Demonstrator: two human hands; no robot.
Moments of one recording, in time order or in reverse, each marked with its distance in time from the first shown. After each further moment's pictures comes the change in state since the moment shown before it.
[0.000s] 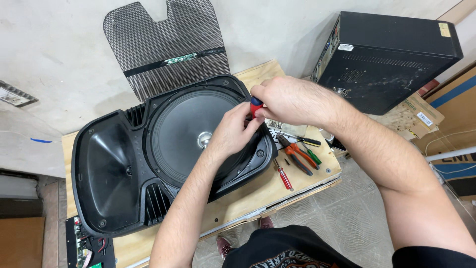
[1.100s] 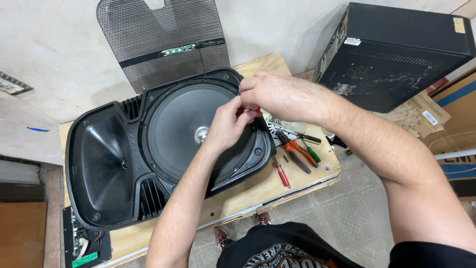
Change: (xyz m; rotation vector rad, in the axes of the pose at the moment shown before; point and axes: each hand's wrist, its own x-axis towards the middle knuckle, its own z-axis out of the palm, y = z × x) left_hand 0.003 -0.015 0.005 -0.121 0.103 -0.080; right_hand 0.014 0.004 0.007 -0.059 0.118 -0.319
